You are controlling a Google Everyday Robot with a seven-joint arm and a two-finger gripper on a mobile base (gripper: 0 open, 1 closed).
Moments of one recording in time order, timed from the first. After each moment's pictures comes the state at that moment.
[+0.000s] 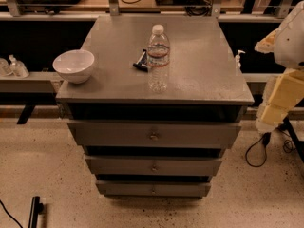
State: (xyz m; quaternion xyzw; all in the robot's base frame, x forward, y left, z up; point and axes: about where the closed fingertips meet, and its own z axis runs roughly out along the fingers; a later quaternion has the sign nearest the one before) arm 0.438 -0.217 0.976 -0.60 0.78 -0.03 0.16
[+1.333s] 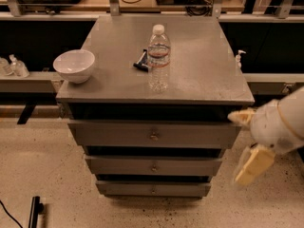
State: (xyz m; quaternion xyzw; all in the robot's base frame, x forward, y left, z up) arm 0.414 -0.203 0.816 -0.60 0.76 0.14 0.21
